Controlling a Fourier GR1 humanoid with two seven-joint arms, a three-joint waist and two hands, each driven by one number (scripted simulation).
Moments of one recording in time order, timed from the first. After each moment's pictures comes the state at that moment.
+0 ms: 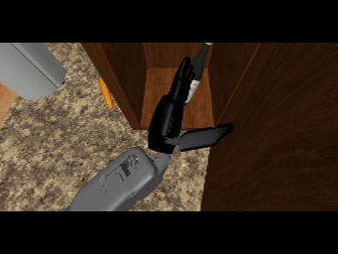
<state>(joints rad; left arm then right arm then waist) -0.65 0.02 -0.64 -1.26 0.56 0.59 -0.32 -0.59 -0.25 -0.07 -2.39 -0.25 -0.10 0.94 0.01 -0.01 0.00</state>
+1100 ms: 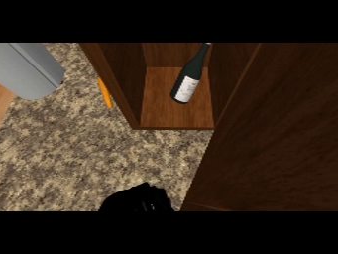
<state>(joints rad) -0.07 0.28 -0.90 -1.98 0.50 0.64 -0.34 -0.64 -0.26 0.03 -2.40 -0.22 -0.12 0.98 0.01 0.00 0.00</state>
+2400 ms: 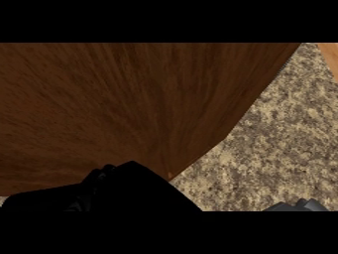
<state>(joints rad) 0.44 0.87 -0.22 -2.15 0.97 -0.06 -0.55 -0.96 -0.01 0.57 -2.06 -0.12 -0.29 0.91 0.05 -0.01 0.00</state>
